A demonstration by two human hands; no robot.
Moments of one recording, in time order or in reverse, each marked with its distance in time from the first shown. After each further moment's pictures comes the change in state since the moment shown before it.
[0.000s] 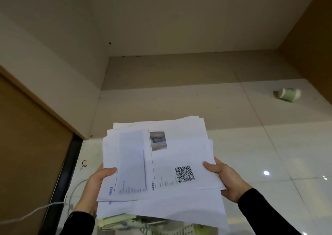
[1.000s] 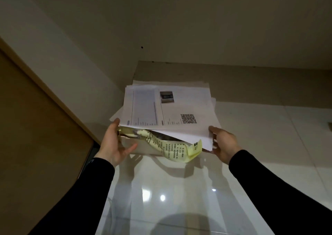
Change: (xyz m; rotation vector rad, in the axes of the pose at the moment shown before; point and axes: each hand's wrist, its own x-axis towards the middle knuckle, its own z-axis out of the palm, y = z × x) left_hand 0.110 0.116 0.011 -0.181 0.221 0.151; right_hand 0.134 -0.113 0.109 -0.101 0.279 -0.210
